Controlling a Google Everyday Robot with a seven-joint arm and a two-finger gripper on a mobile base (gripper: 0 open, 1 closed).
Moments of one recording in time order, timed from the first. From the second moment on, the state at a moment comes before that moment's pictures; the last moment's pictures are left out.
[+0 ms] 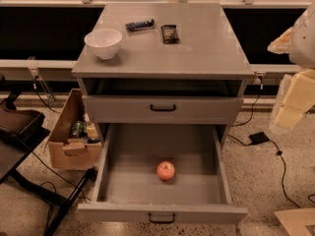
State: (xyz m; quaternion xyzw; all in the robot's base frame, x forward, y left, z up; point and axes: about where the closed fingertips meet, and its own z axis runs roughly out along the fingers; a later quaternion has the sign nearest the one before) arm 0.438 -0.217 0.977 -0.60 0.78 -0.04 0.16
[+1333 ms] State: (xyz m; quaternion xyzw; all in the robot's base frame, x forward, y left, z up) arm 0.423 -0.200 0.764 -0.57 0.80 0.07 0.19
